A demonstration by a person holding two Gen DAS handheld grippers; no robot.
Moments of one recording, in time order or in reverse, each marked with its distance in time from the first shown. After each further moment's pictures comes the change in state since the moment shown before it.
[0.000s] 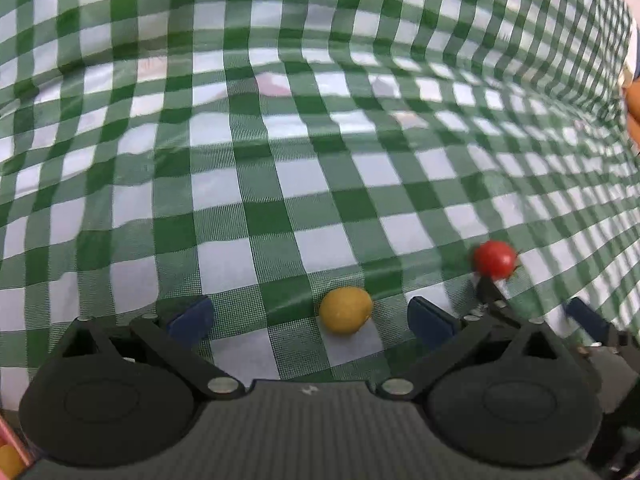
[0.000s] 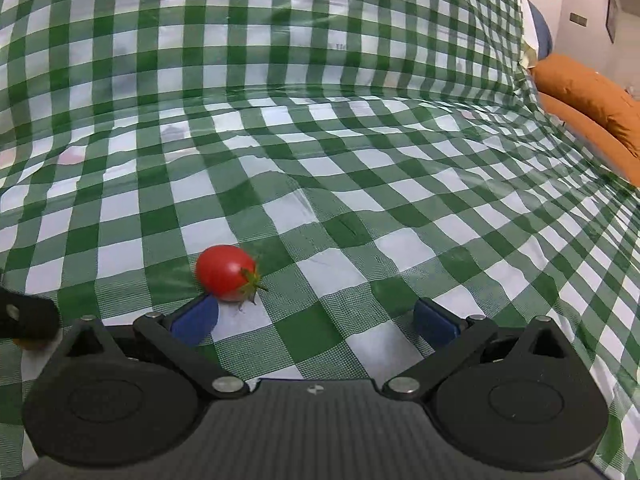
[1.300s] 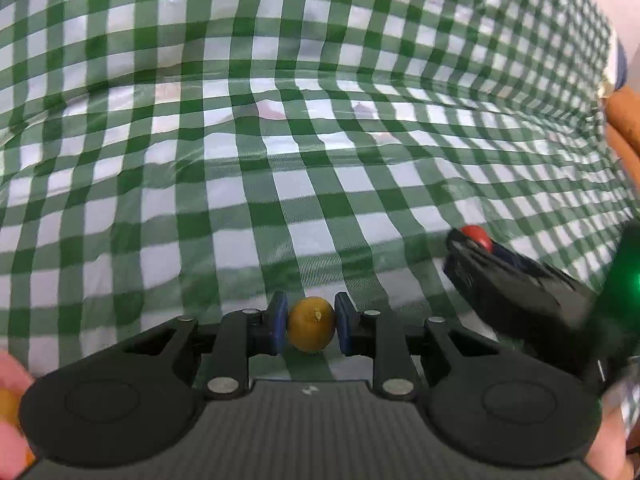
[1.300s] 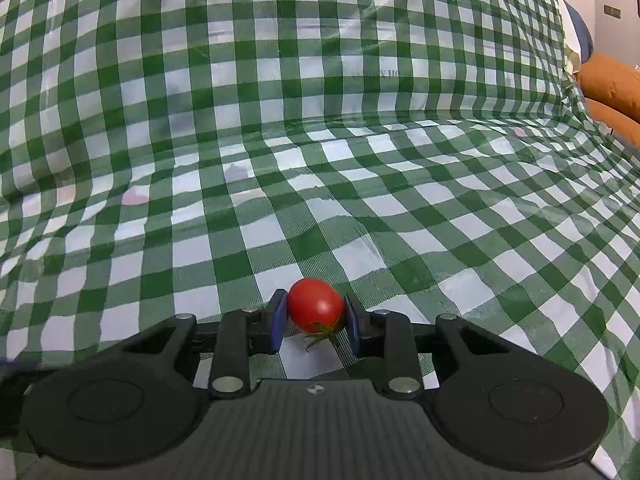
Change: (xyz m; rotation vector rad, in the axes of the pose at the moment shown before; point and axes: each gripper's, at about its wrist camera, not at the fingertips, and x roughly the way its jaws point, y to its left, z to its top) left arm -0.067 -0.001 -0.027 -0.011 -0.082 -0.037; right arm -0.014 0.004 0.025 0.014 -0.044 0.208
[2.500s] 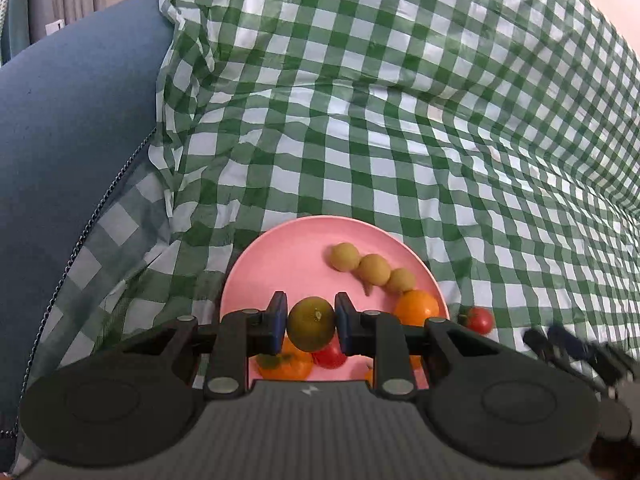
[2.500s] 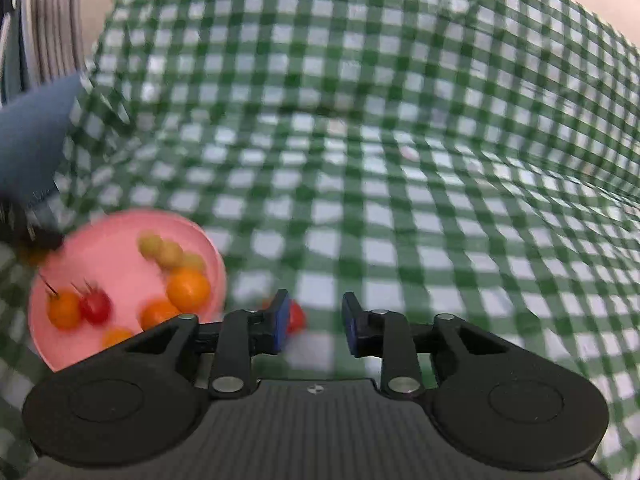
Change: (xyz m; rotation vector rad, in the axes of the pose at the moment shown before) left arm -0.191 0.229 -0.114 -0.326 -0.048 0.207; right arm -0.201 0.145 -0.088 -0.376 0.063 0.295
